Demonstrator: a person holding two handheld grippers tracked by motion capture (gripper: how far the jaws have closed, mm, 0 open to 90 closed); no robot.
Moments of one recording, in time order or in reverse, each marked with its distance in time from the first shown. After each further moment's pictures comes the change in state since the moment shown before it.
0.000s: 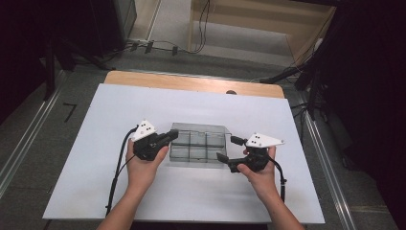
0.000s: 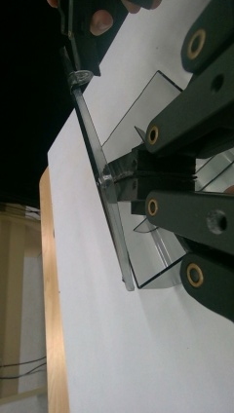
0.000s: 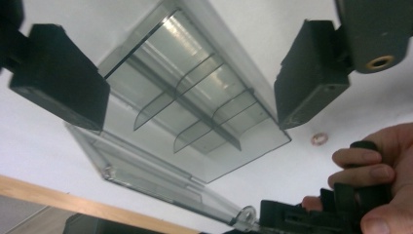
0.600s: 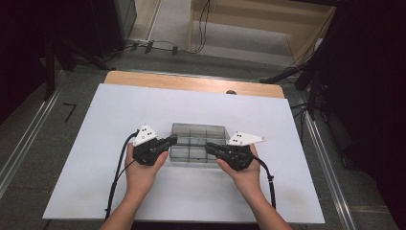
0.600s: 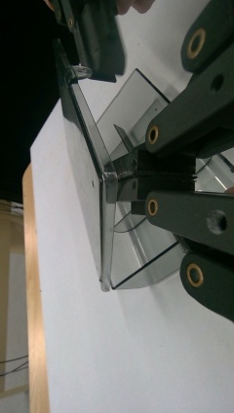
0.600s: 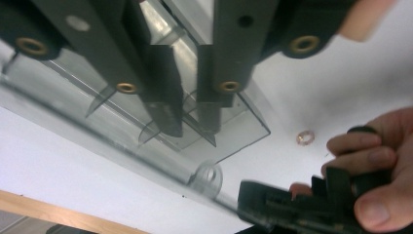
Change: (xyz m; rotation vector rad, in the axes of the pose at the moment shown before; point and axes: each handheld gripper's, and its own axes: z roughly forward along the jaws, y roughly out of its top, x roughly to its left) left arm -0.007 -0.009 -0.005 0.044 0.016 0.011; right arm 0.027 0.011 0.031 0.055 0.031 -0.023
